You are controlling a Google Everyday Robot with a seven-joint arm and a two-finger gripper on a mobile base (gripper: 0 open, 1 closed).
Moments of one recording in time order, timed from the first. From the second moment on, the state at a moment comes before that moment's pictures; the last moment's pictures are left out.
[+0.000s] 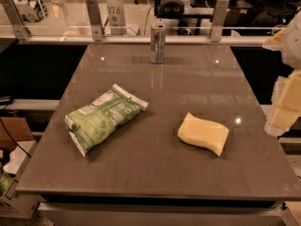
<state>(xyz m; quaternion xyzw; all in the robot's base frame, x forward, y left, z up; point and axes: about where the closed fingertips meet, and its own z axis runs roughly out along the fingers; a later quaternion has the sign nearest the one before) 0.438 -0.217 0.976 -0.60 0.78 -0.03 0.16</state>
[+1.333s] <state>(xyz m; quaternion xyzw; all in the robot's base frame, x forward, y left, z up) 0.482 -0.124 0.956 -0.64 0.74 0.03 0.20</state>
